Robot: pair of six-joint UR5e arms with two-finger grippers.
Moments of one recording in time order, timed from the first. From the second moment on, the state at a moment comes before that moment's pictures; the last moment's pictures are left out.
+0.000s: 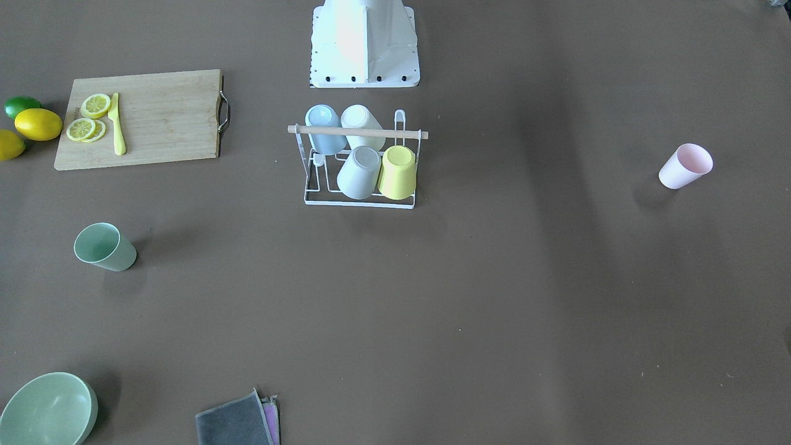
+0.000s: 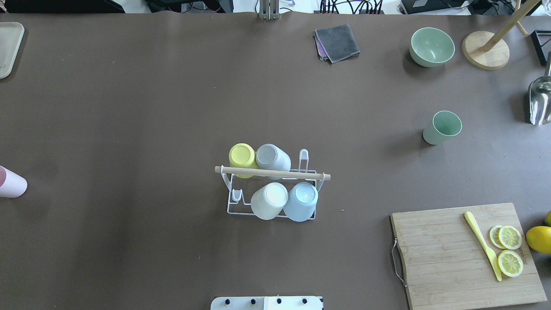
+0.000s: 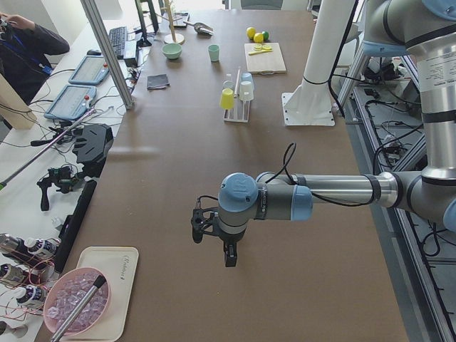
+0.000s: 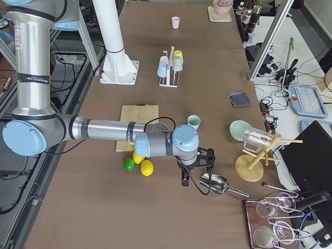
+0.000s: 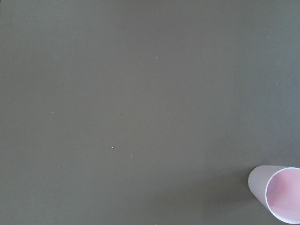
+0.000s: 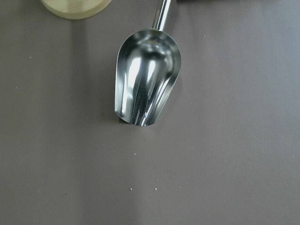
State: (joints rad) left arm -1.68 -1.32 -1.82 -1.62 -2.35 -0.05; right arm 1.62 -1.63 1.61 -1.43 2.36 0.13
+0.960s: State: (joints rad) left arm -1.67 -1.31 -1.81 -1.69 -2.36 -0.05; right arm 1.62 -1.62 1.60 -1.43 2.32 0.03
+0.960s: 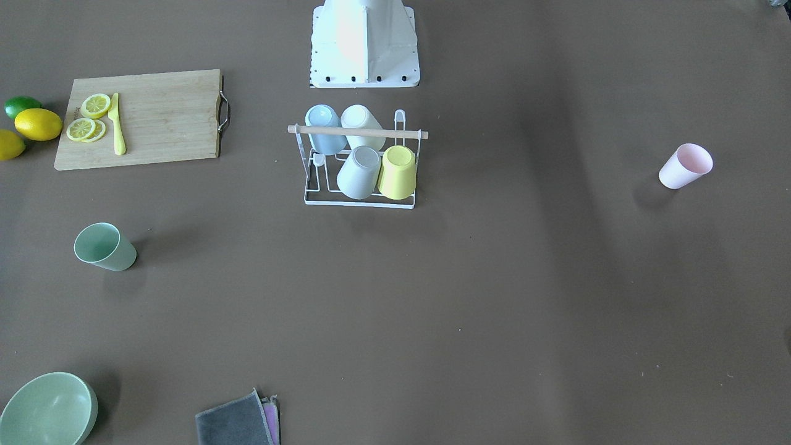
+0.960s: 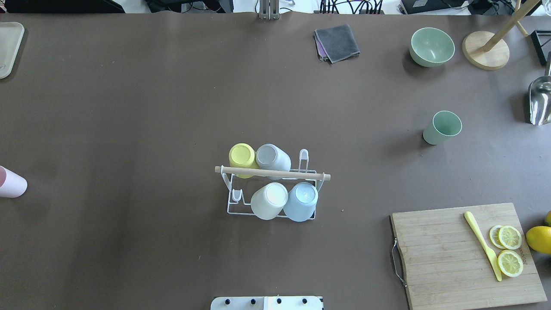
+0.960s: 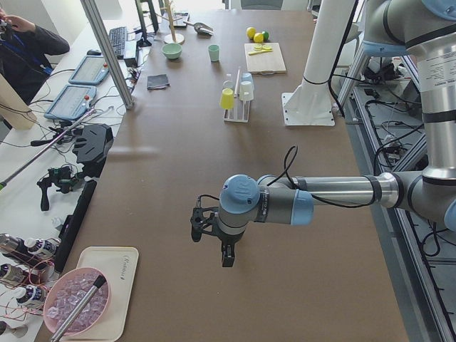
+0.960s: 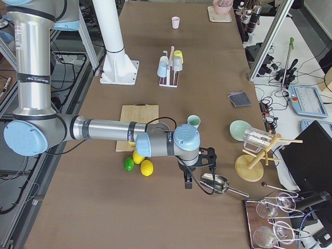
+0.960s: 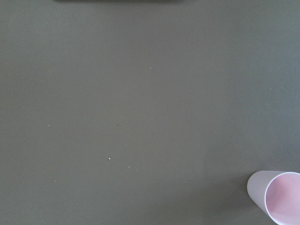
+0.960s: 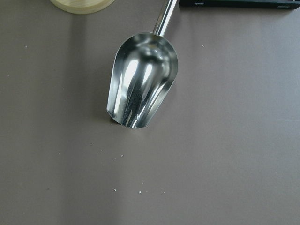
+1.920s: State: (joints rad) left arm -1.61 -1.31 -1.82 -1.71 -2.35 -0.04; right arm 1.61 -1.58 1.60 -1.44 2.29 0.04
